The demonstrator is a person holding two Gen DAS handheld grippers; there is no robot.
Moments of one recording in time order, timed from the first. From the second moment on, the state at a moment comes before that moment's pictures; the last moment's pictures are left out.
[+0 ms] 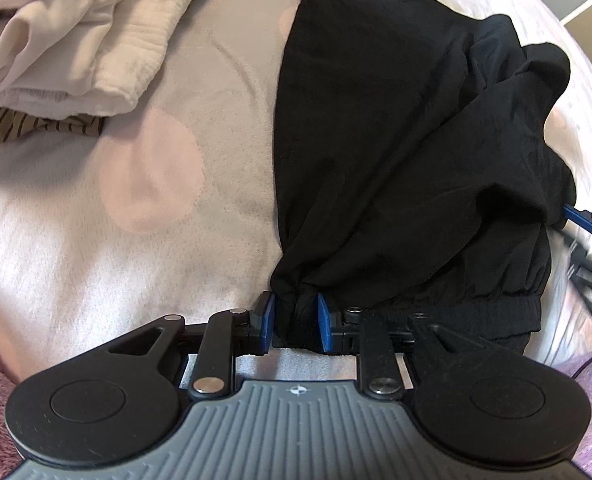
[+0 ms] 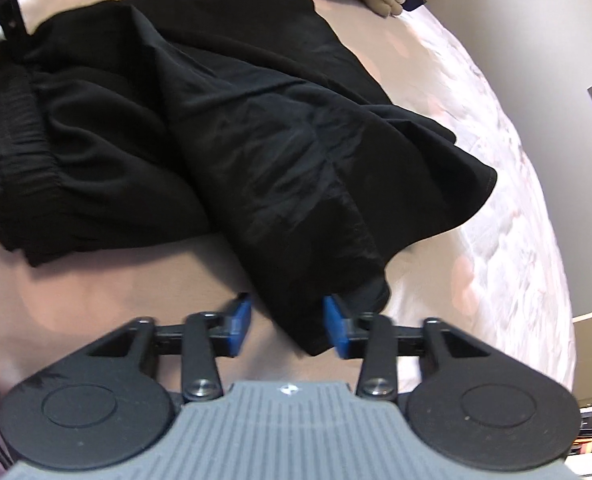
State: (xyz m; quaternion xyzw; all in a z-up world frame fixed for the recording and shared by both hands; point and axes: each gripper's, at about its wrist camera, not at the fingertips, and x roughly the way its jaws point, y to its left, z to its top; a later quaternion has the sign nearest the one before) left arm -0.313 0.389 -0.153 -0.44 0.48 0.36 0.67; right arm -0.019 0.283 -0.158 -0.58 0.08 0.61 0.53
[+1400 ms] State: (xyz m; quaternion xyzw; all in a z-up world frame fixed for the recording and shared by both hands) left arm -0.283 0.379 -0.161 -0.37 0.53 0.37 0.67; right arm -0.156 0.484 -0.032 -0.49 -0.08 0.70 0.51
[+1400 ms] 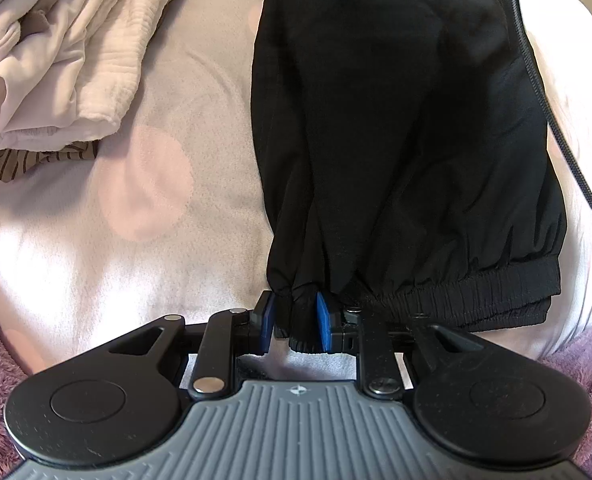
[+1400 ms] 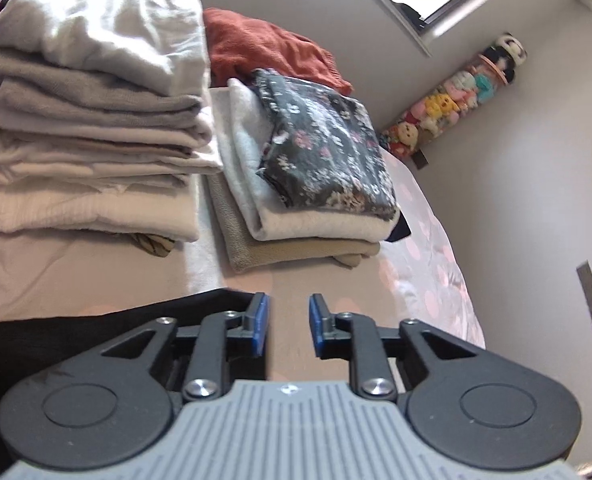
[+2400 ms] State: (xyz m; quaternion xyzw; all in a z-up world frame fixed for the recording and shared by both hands) left arm -0.285 0.378 -0.186 -0.42 0.46 0.38 0.69; right arm -0.102 0.179 -0.120 -0.36 0.29 0.64 0.61
